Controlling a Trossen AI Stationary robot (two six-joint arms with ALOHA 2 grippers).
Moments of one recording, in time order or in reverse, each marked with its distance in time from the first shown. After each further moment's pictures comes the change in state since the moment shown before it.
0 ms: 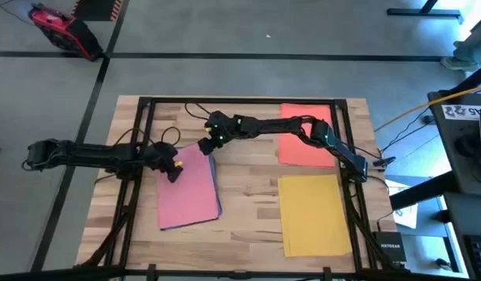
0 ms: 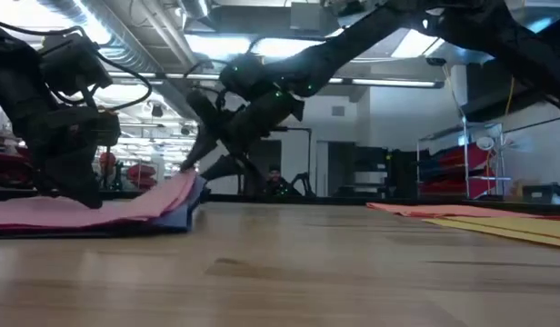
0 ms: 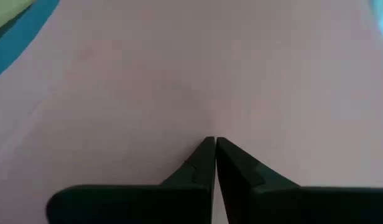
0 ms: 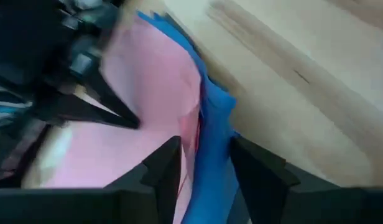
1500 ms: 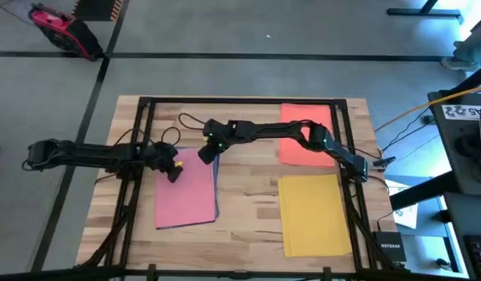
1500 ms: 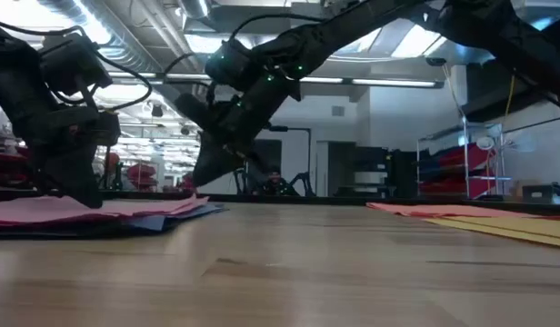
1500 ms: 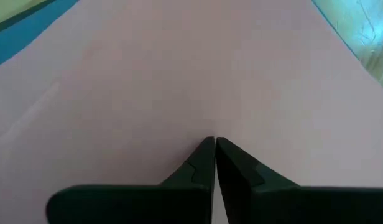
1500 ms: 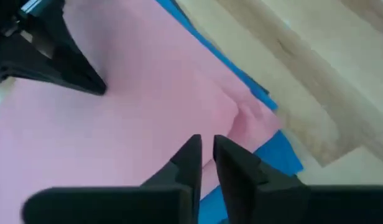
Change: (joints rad) left arm 0.000 0.000 0.000 0.000 -0.006 -0.004; right arm 0.065 0.012 0.112 -0.209 0.162 -0.140
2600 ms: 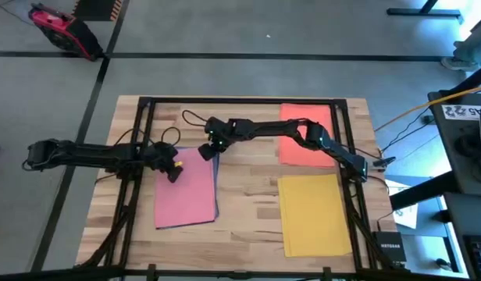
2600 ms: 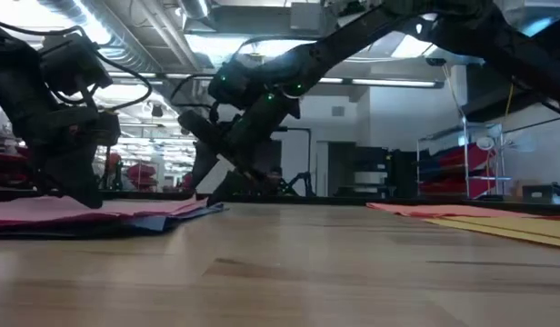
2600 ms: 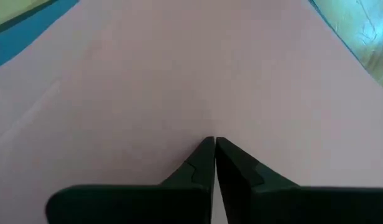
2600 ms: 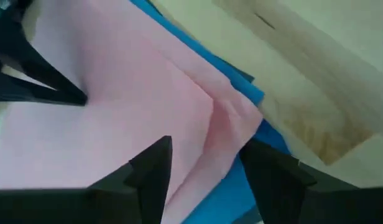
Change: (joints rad) left arm 0.000 0.000 0.000 0.000 -0.005 0.010; right arm -0.039 0.049 -0.002 0.042 -0.105 0.147
